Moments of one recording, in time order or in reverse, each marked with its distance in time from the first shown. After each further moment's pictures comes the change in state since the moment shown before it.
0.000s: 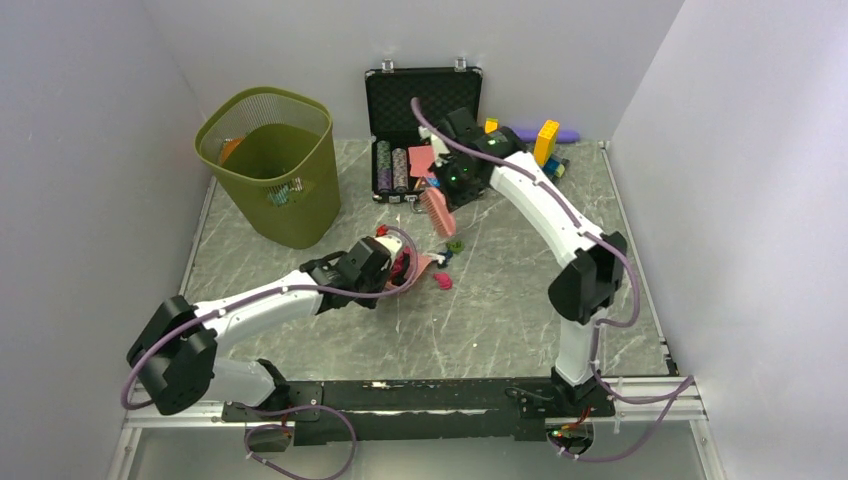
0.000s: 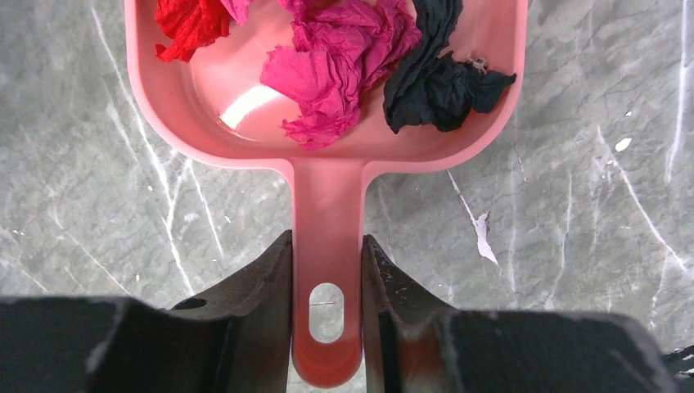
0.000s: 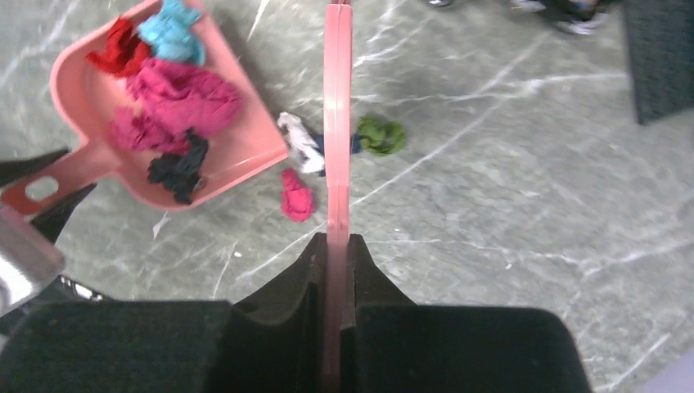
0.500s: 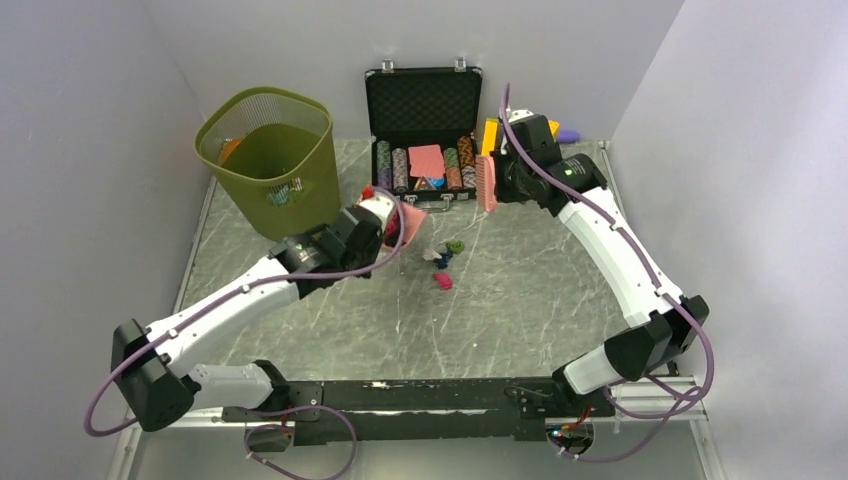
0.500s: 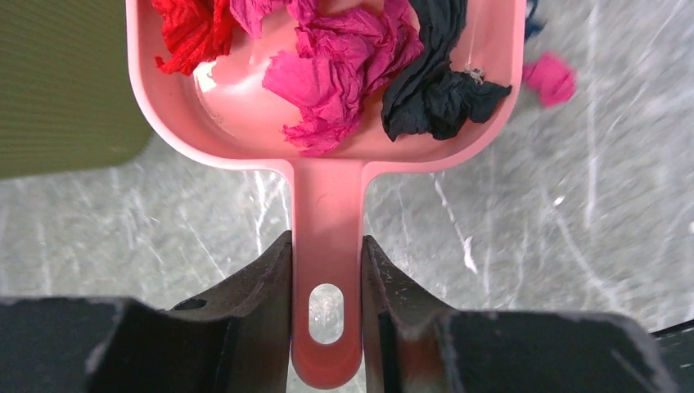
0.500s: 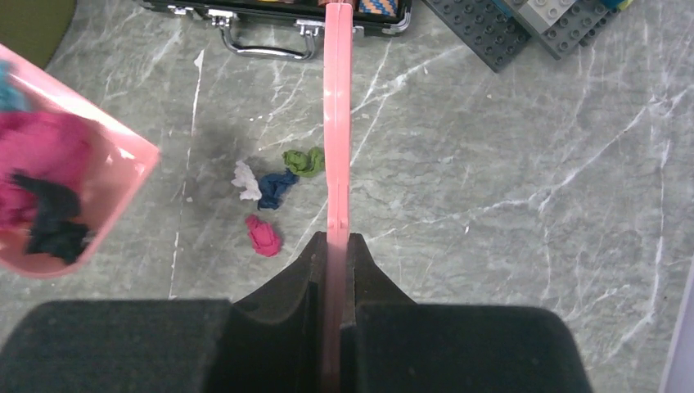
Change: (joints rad) left arm -0.006 -0.117 0.212 -0.216 -0.125 -0.027; right arm -0.132 -0.452 -0.346 0.229 0.206 0.223
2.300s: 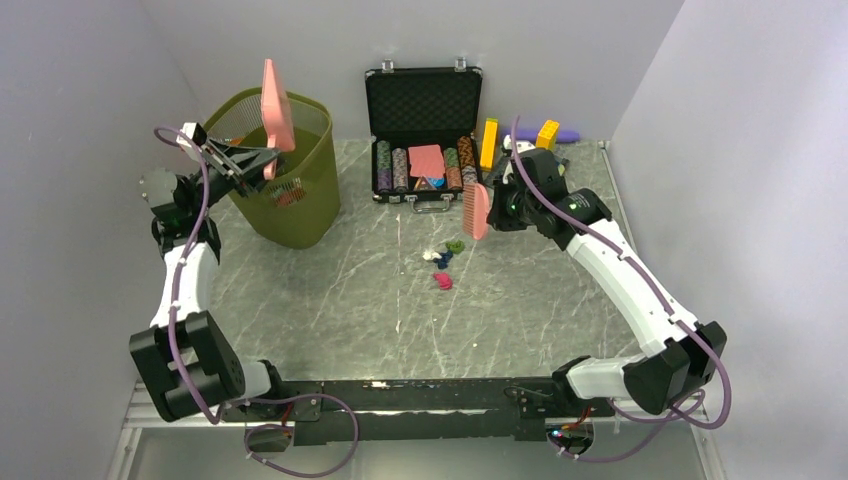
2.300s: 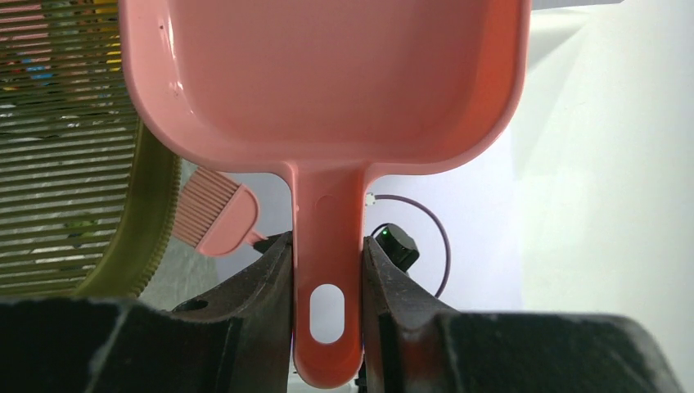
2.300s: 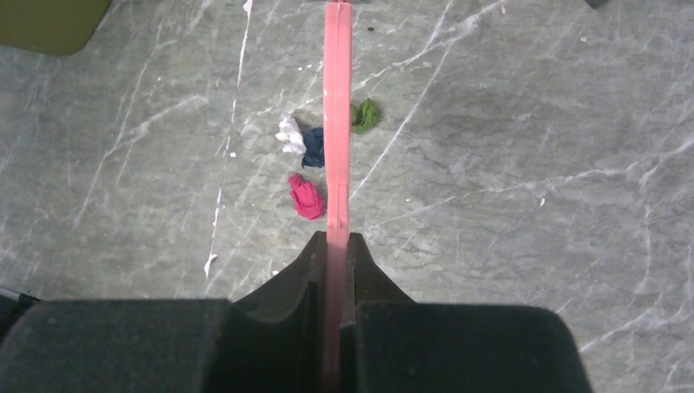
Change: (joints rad) left arm 1.185 0.056 -0.082 1.278 1.450 -1.449; right arm -0.002 -0.182 -0.322 0.145 -0.135 0.095
